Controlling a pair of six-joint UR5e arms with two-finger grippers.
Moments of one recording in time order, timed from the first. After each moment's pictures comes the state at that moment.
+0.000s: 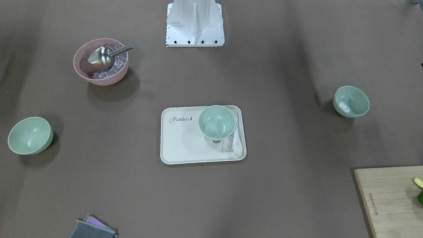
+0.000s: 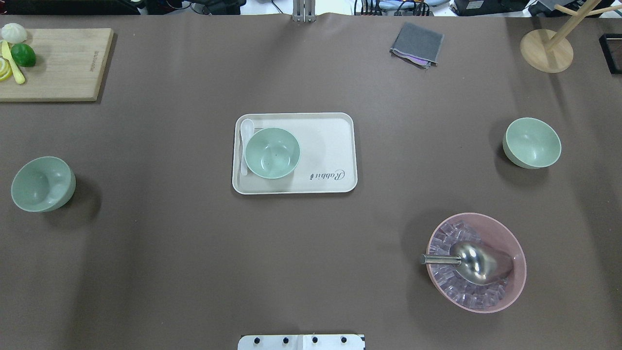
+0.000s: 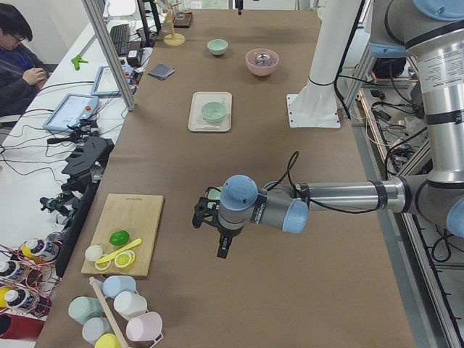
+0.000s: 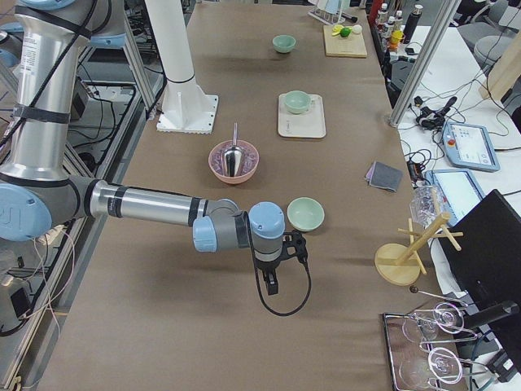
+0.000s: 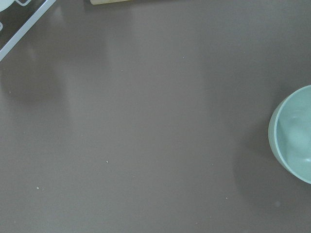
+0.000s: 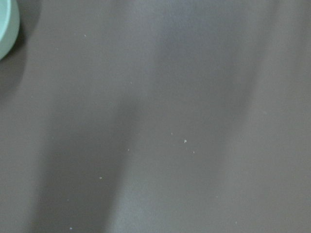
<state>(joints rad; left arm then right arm) -1.54 -1.30 -1.77 -1.96 -2.39 -0.02 1.48 -1.78 1.65 -1.24 2.29 -0.11</state>
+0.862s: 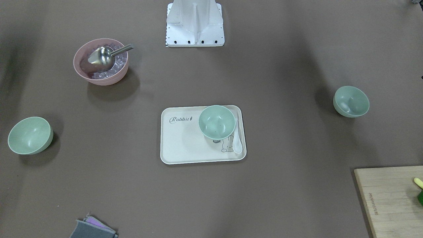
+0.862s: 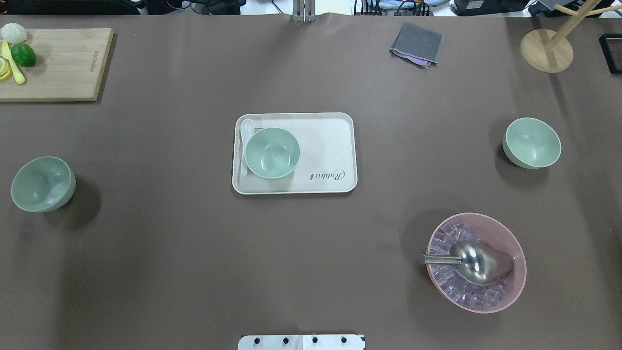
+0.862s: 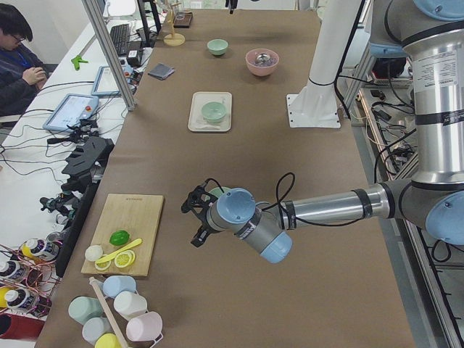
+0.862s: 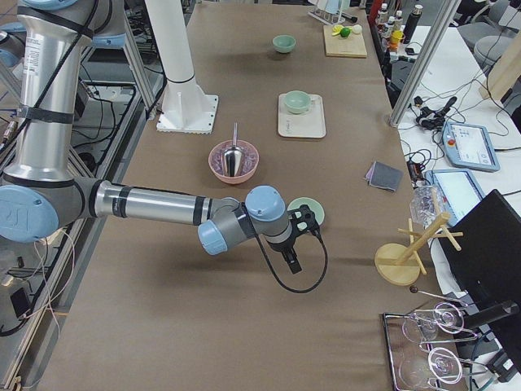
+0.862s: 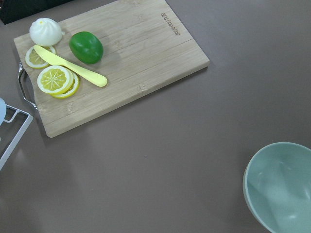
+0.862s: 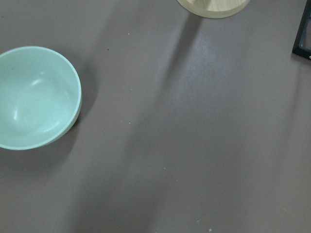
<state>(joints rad) -1.52 -1.40 -1.53 -2.50 -2.50 -0.09 1.44 -1.75 1.65 -0.98 2.31 0.05</state>
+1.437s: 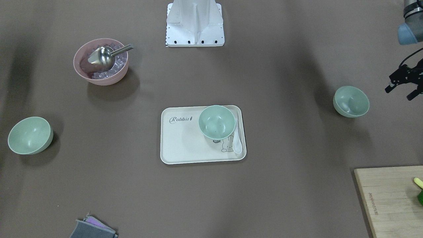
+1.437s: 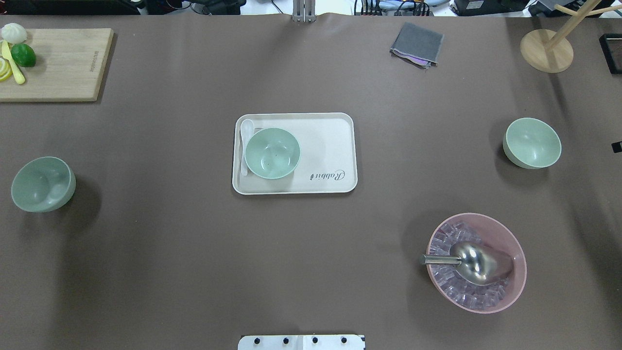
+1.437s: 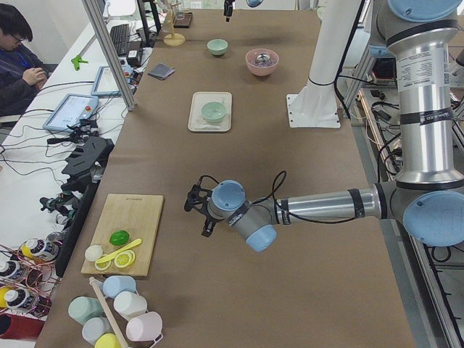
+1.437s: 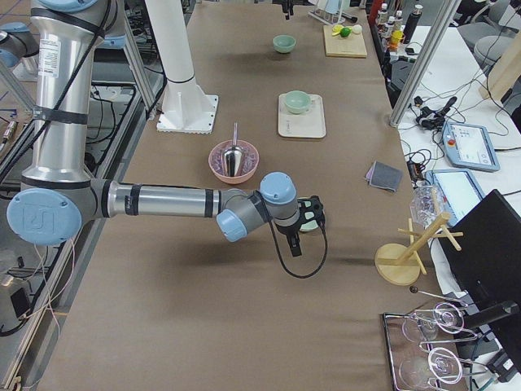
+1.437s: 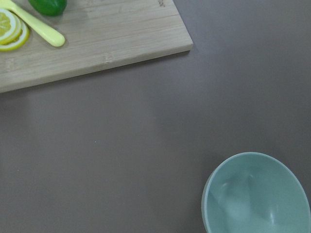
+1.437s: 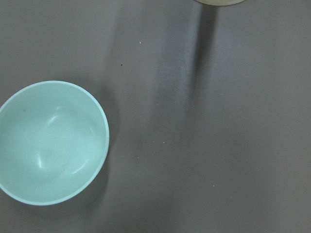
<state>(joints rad) -1.25 -1.41 -1.52 -2.54 -2.35 -0.52 1.30 -1.71 1.65 -0.96 2.26 0.37</state>
